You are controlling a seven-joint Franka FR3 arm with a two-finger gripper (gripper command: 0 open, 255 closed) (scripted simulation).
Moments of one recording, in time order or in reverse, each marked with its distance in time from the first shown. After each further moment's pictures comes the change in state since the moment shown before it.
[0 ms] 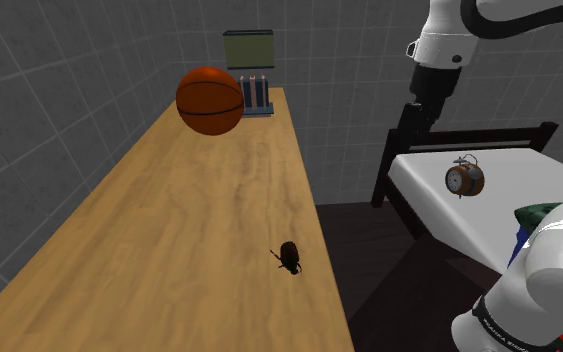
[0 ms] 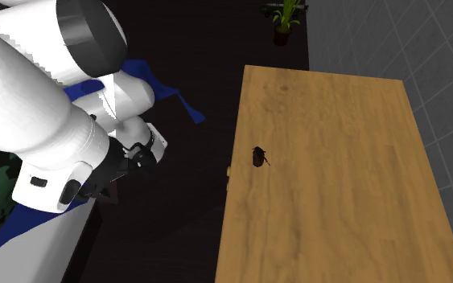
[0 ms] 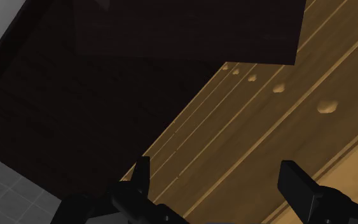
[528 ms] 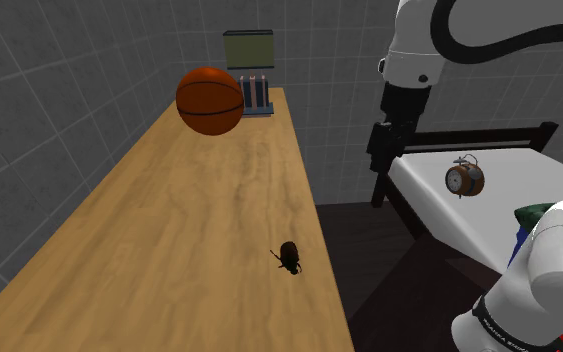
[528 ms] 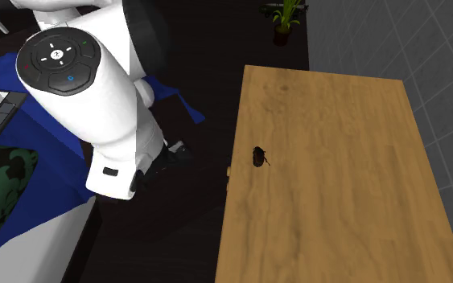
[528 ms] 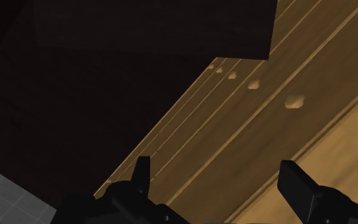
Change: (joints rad) arm 0.055 0.057 0.124 -0.020 0.090 0.071 0.124
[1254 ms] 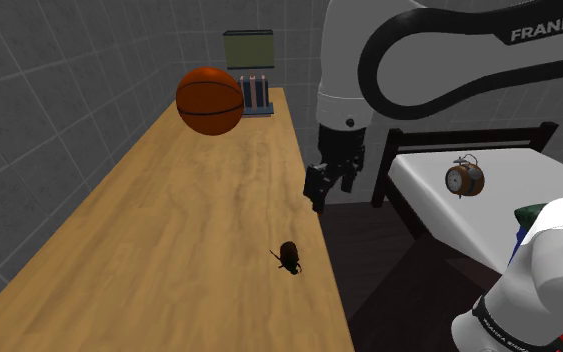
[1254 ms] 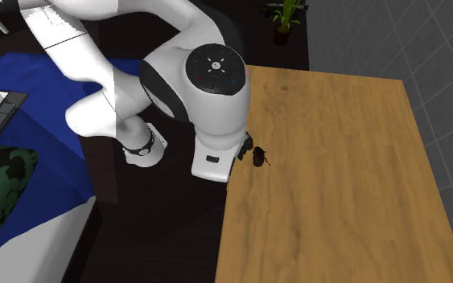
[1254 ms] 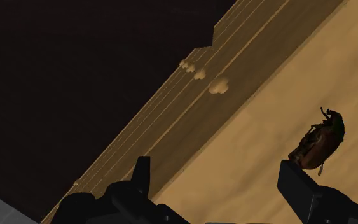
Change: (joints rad) arm 0.078 0.232 0.227 0.070 0.116 0.168 0.226
